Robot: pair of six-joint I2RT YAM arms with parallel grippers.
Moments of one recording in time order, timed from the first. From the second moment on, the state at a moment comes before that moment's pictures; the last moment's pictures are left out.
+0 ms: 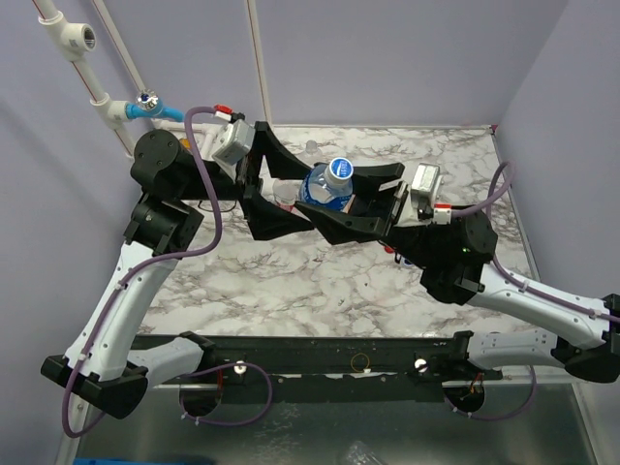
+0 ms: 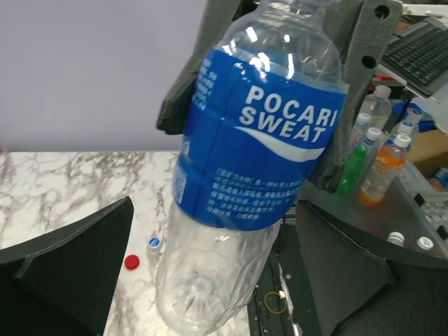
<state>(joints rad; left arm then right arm) -0.45 1.11 1.45 -0.03 1.18 -0.32 1.16 1.11 1.16 0.60 -0.08 -0.12</state>
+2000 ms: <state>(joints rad) -0.47 1.09 1.36 -0.10 0.81 -0.16 1.07 1.43 1.95 -0.27 0.35 0.04</state>
